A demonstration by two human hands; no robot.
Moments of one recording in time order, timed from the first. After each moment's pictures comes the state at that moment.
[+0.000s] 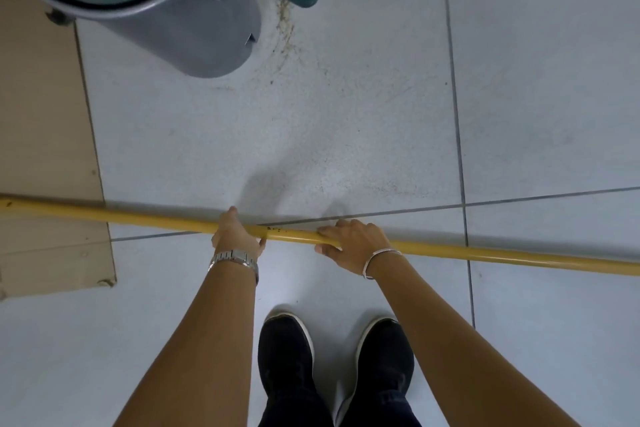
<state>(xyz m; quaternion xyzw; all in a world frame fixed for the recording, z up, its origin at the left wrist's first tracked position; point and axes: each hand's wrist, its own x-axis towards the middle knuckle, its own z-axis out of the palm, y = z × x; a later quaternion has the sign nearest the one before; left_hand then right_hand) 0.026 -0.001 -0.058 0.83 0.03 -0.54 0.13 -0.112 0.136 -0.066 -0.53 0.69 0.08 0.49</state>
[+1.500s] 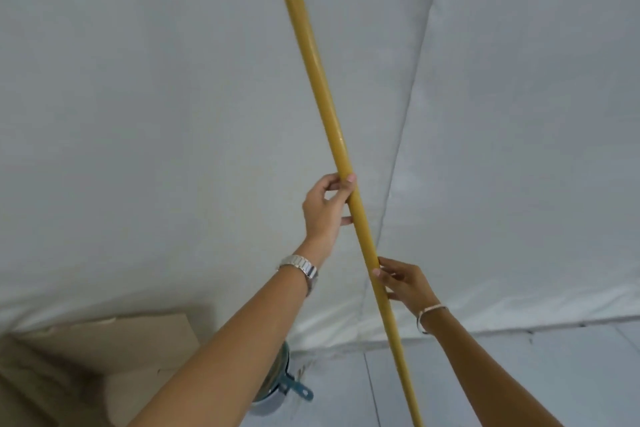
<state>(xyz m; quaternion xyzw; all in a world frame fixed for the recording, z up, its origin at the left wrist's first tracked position) -0.221 -0.072 0.840 0.28 -0.56 -0.66 0.42 -0.313 0.058 0.736 -0.30 0.71 -0.55 0.32</state>
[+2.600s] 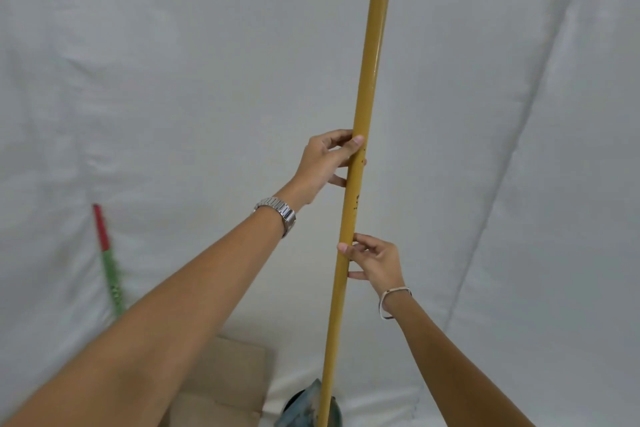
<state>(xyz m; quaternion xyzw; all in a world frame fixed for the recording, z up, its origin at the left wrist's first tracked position) 0.047 -0.106 1.088 0.15 -0.69 -0.52 0.47 -0.064 -0.028 0.946 -0.43 0.54 -0.65 0.31</state>
